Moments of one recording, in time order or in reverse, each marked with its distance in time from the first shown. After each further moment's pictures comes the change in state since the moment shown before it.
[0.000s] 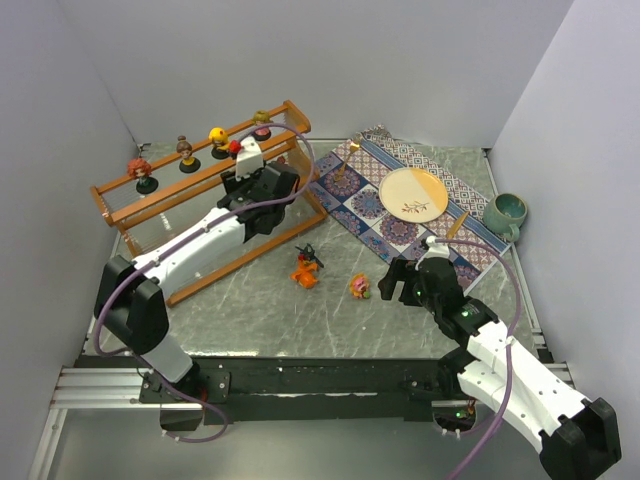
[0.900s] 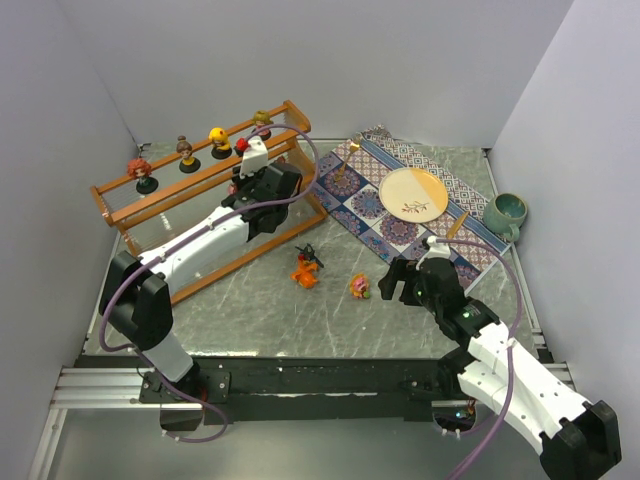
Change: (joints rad) left arm 0.000 0.028 0.003 0.051 -0.033 0.096; right arm 0.000 -0.016 0.000 0.000 0.000 -0.002
